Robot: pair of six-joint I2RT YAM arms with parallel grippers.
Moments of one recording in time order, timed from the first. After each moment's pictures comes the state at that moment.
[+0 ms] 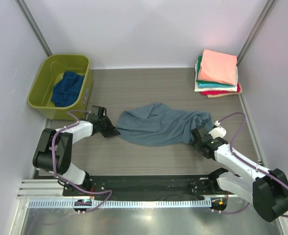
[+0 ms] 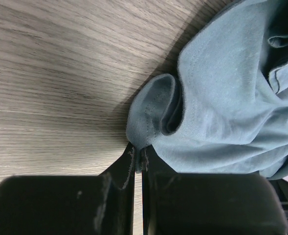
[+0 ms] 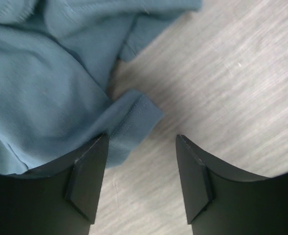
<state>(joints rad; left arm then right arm) -0.23 1.54 0.70 -0.20 0.26 -0.86 0.45 1.00 0.42 -0.60 0.49 1.12</state>
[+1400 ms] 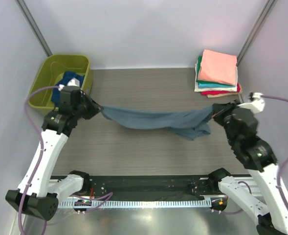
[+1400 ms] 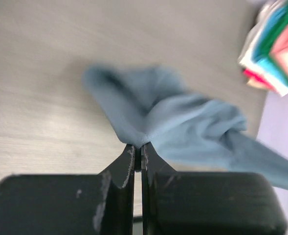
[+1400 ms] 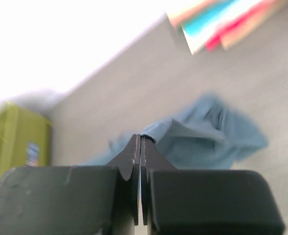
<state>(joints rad) -0.24 1.05 1.13 -0.76 0.06 -0.78 0.40 0.65 0.97 -0.64 0.47 0.80</state>
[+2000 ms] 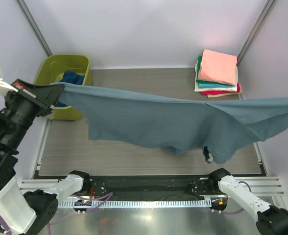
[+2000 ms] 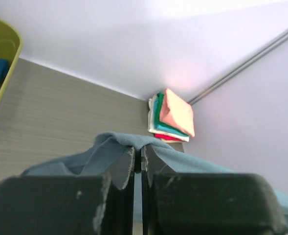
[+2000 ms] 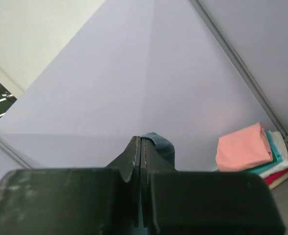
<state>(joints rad) -0.24 1.04 2.15 -1.16 -0.03 -0.66 0.40 0.70 2.06 -0.87 0.63 0.49</state>
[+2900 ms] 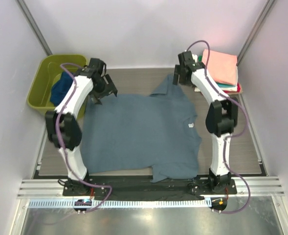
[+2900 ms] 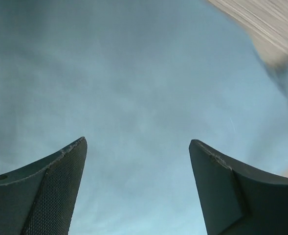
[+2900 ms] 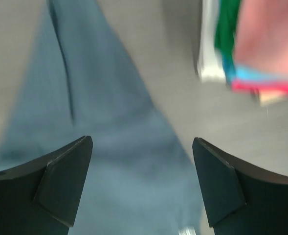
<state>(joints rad) -0.15 1.98 1.83 -1.04 0.00 -0.68 0.26 2.23 2.15 -0.85 0.33 0.35</state>
